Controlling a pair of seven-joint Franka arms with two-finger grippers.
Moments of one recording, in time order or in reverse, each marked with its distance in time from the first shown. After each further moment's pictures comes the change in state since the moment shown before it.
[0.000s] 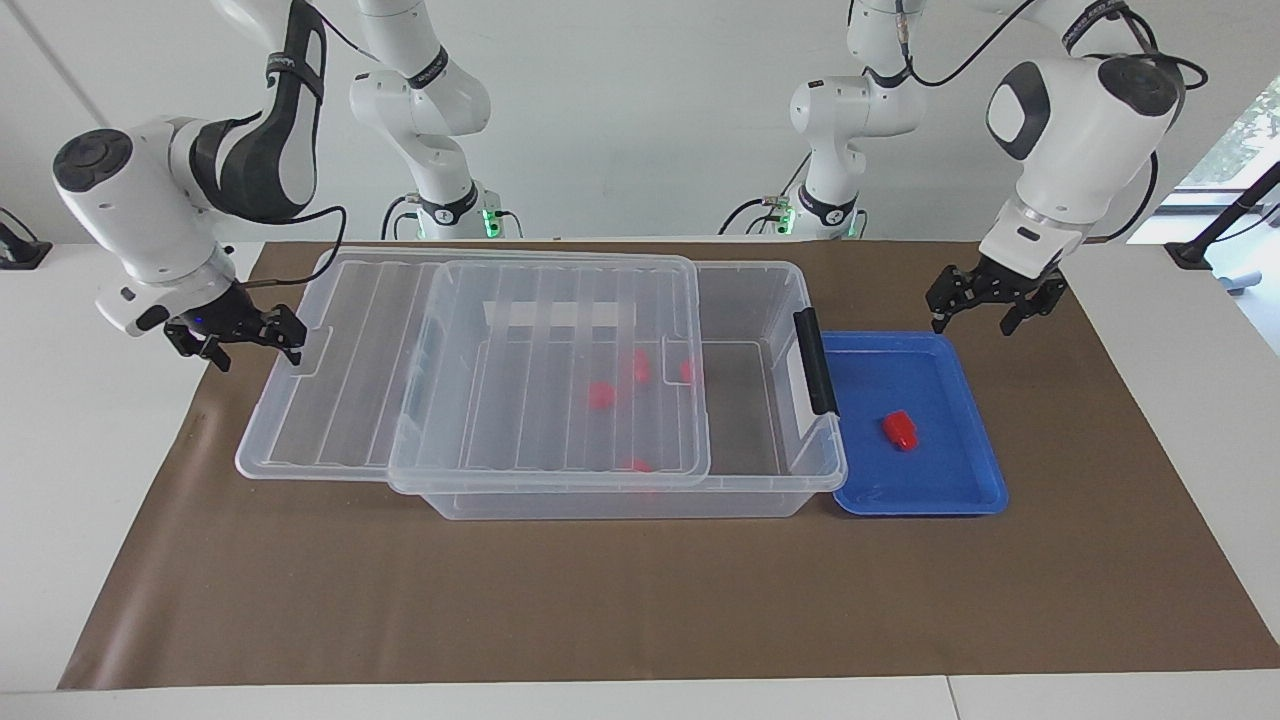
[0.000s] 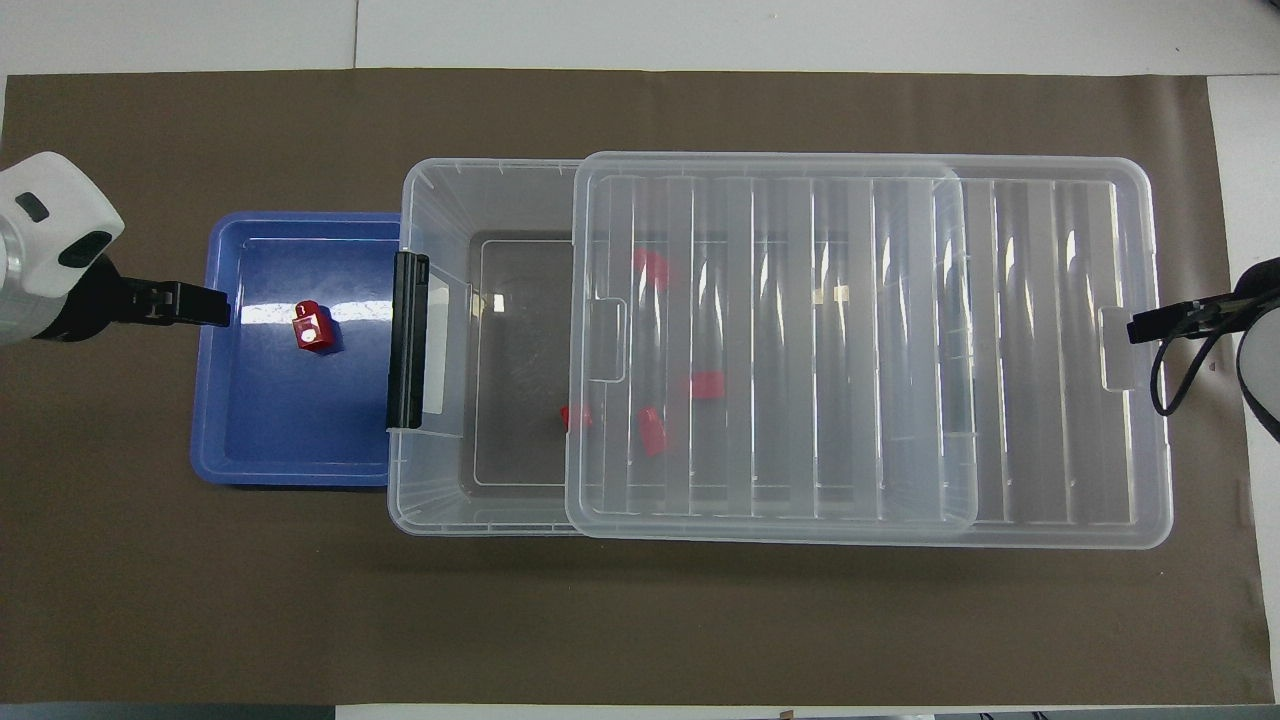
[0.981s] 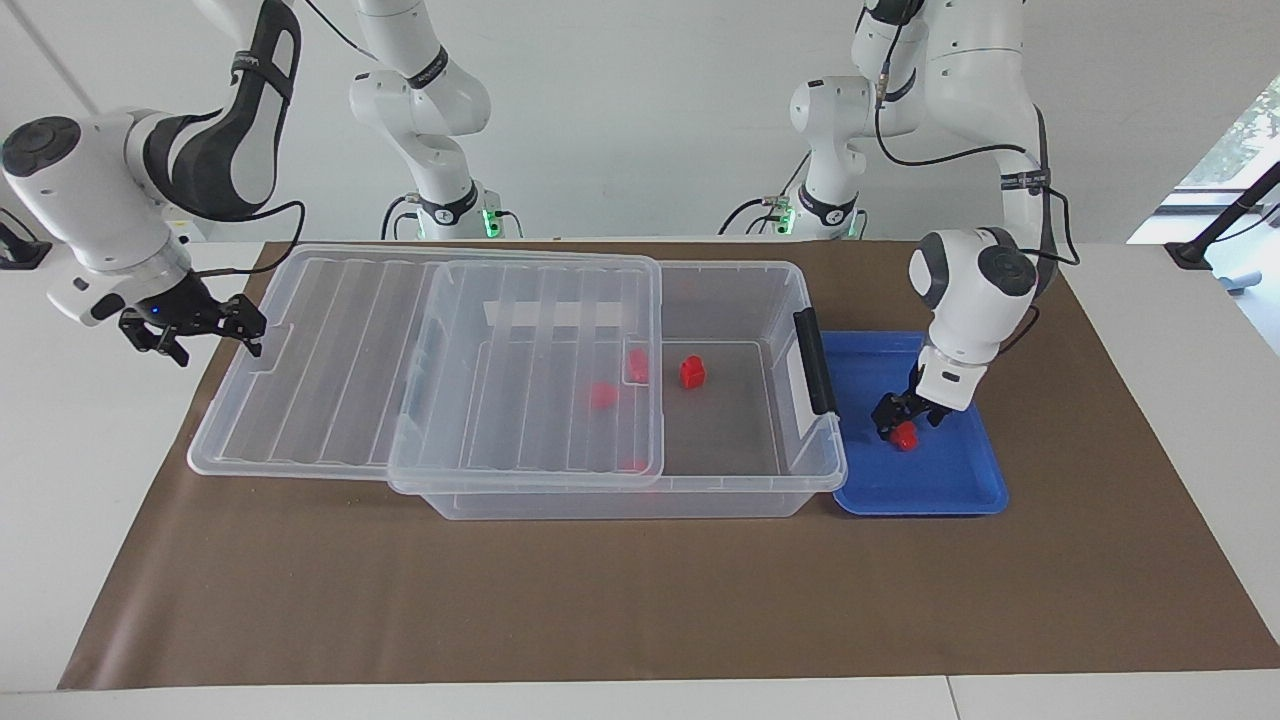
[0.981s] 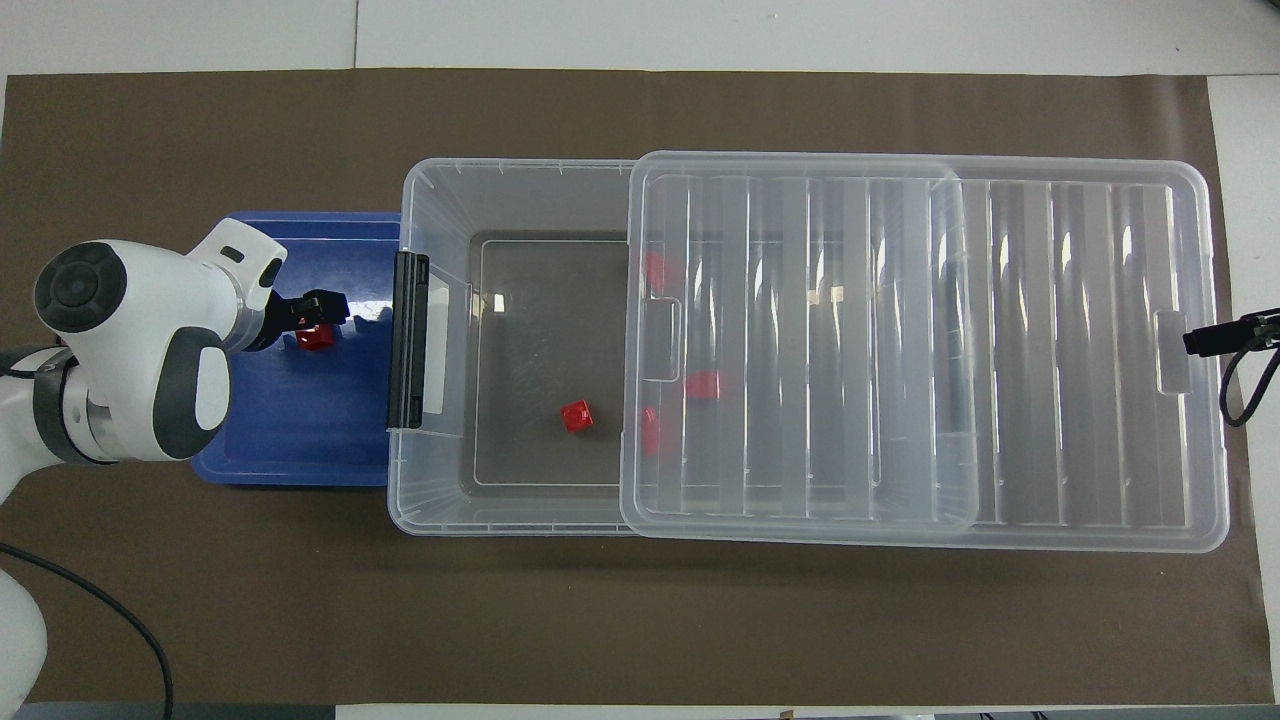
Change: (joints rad) left arm -0.027 0.275 -0.001 -0.191 0.000 0.498 -0.340; right arm 0.000 0.000 -0.083 0.003 0.000 0.018 -0.143
